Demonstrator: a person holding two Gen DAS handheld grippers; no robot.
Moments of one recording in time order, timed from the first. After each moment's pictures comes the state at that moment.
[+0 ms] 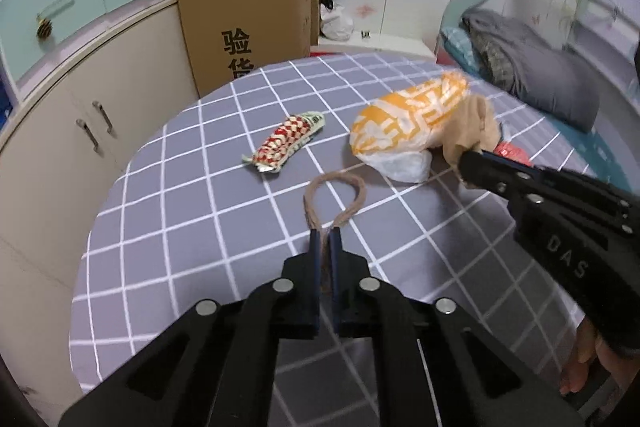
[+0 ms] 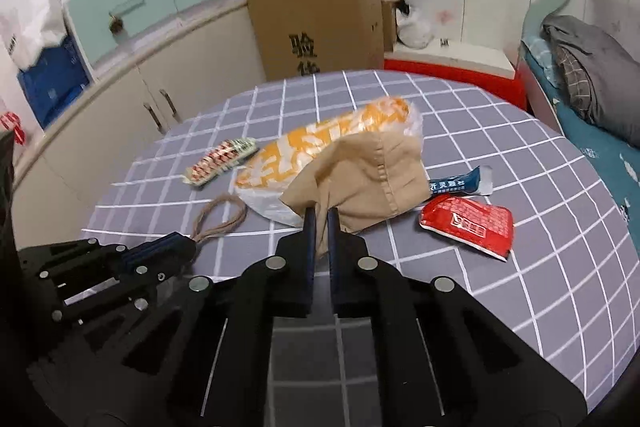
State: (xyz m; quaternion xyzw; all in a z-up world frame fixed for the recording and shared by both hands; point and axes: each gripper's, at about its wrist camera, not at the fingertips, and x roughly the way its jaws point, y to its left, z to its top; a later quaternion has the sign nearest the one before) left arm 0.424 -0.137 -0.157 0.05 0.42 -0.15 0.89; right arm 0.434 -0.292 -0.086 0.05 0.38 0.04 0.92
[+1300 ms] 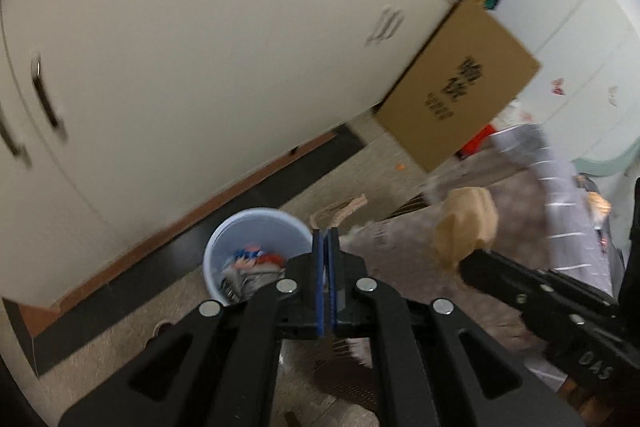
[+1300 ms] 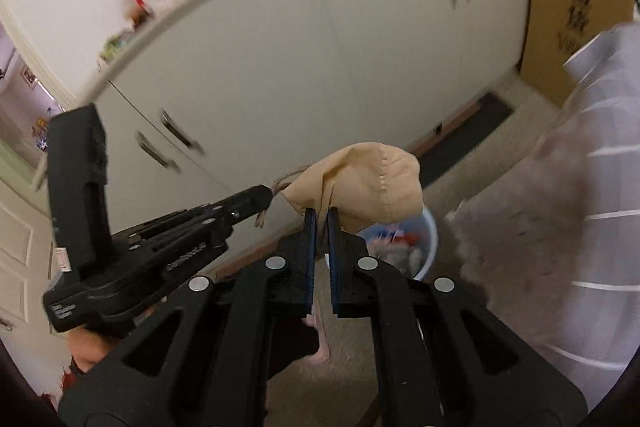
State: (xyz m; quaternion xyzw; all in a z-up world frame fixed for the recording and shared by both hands) left arm 0.256 0.299 -0.261 -0.25 0.44 0.08 0.86; right arm 0.333 0.120 -0.176 -0.03 0.51 0.36 0.78
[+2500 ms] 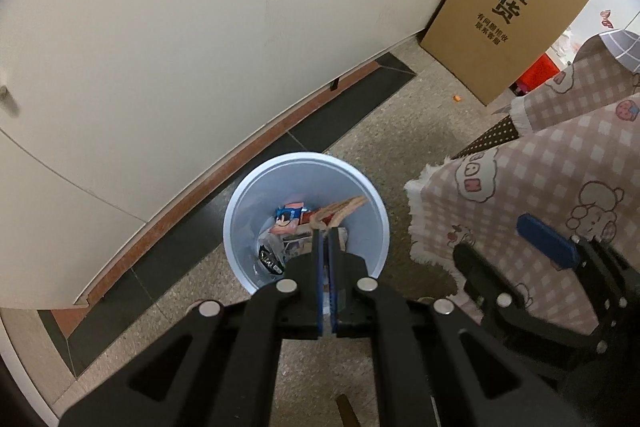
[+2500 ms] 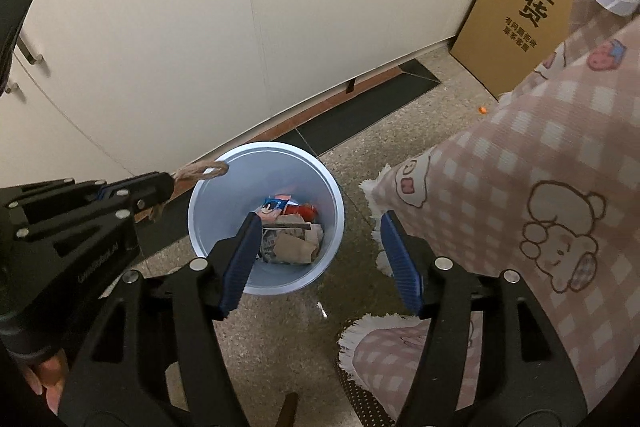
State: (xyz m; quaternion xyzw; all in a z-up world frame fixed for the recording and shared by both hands) left arm 0.312 0.282 -0.383 -0.17 0.54 0.10 0.82; right arm 0.352 0.136 -0.317 -0.17 0.51 0.21 0.81
